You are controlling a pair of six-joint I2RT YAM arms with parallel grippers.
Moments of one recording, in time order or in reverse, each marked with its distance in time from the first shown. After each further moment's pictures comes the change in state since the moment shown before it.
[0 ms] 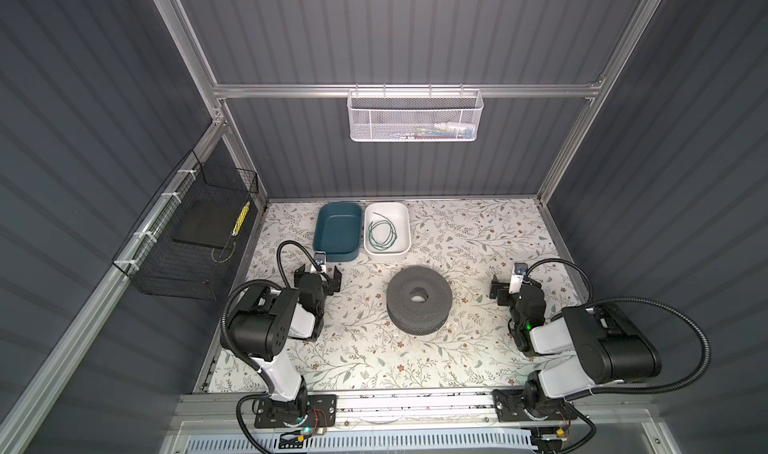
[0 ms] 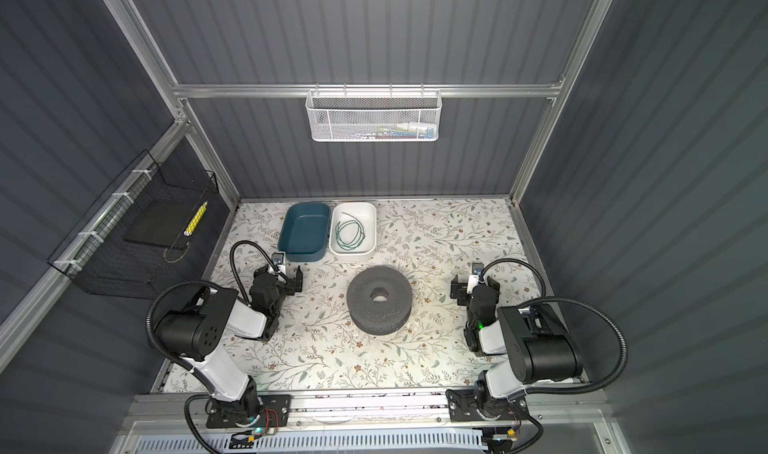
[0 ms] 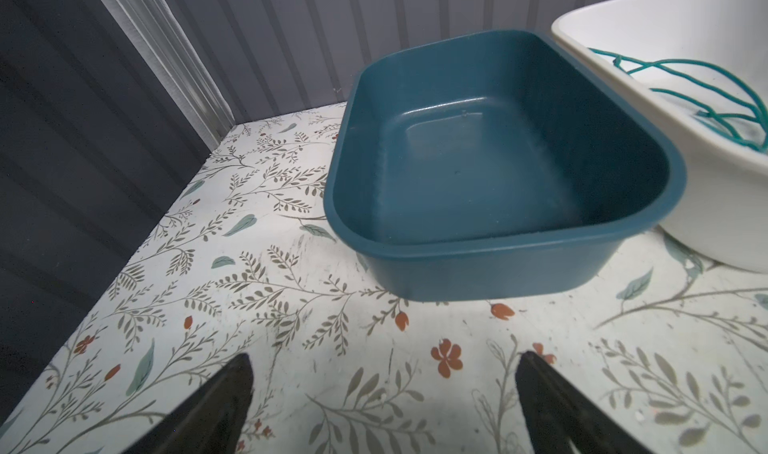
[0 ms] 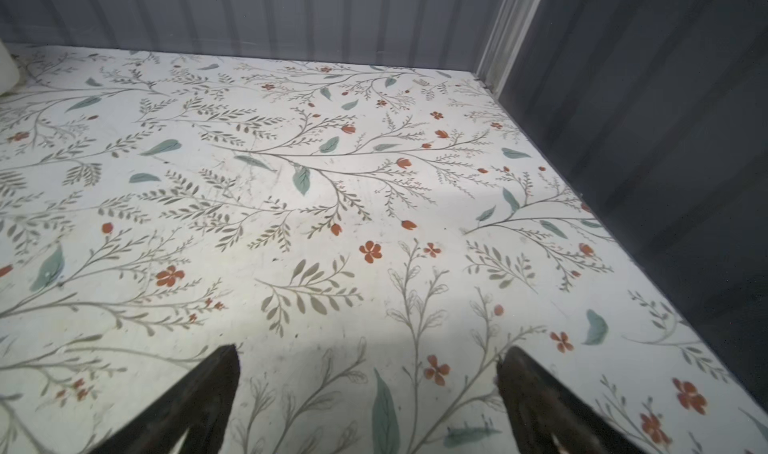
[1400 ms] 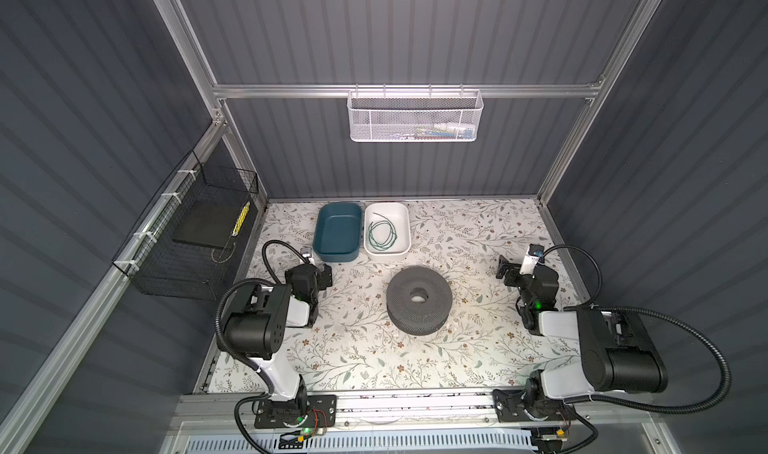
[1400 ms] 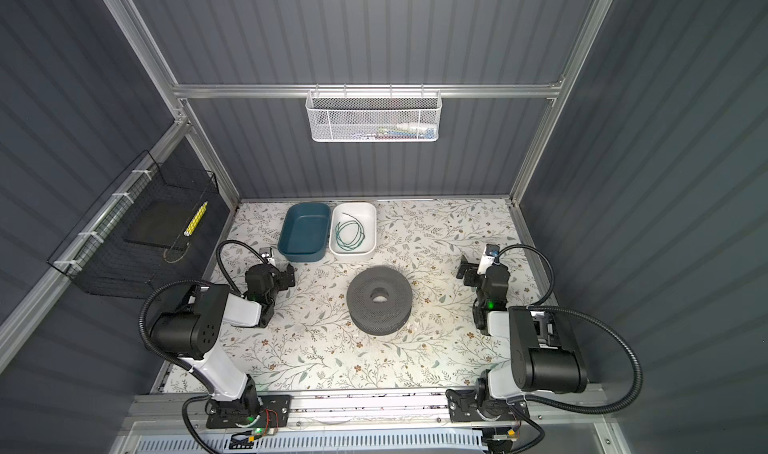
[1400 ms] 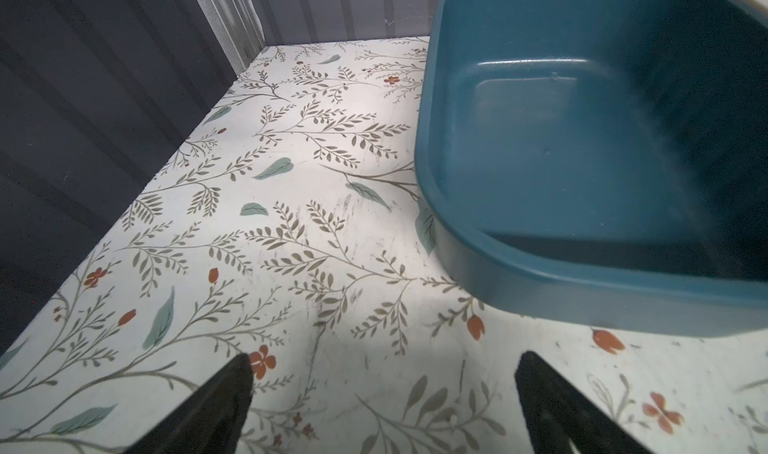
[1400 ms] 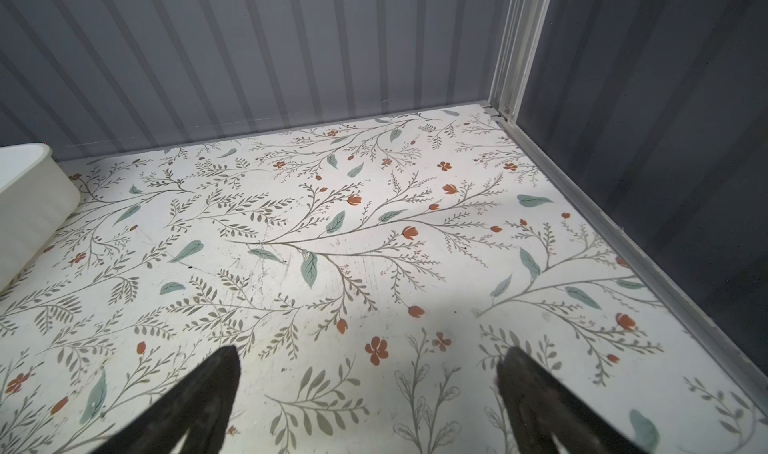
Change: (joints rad) left arm 0.087 0.000 0.112 -0.245 -0.016 -0.130; right arm -0.140 -0.045 0.175 -0.219 -0.221 0.117
